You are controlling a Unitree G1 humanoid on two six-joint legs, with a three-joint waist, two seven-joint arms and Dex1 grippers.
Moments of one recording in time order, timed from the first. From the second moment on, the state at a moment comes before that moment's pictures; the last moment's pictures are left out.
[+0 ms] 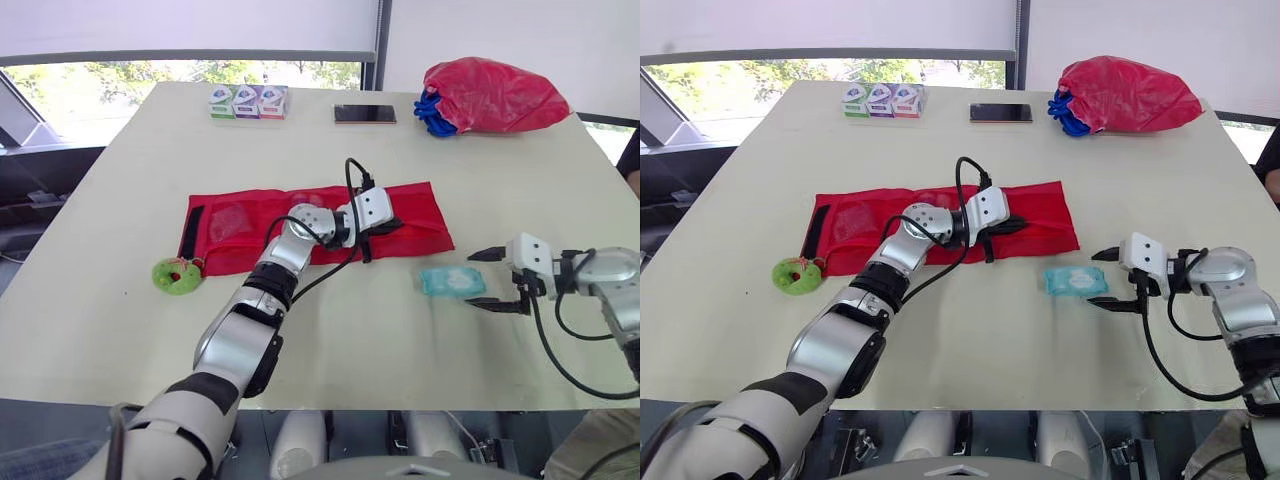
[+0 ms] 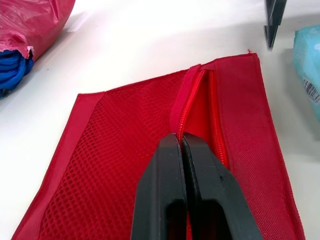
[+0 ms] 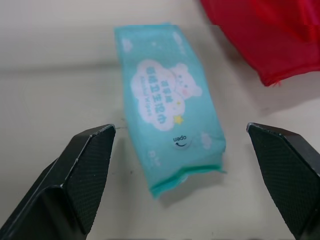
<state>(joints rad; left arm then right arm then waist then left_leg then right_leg) -0.92 0.18 -0.25 0.83 0.11 -0.23 -0.93 -0.41 -0.79 0.12 0.37 0.17 -0.10 1.32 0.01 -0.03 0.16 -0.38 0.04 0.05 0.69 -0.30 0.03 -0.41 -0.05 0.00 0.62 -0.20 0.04</state>
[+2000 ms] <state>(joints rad) -0.86 0.04 -0.28 0.71 0.09 -0.10 -0.85 -0.23 -0.37 0.06 -0.44 0.16 0.89 0.31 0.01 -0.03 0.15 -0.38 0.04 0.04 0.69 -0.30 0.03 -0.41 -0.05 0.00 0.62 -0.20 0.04</state>
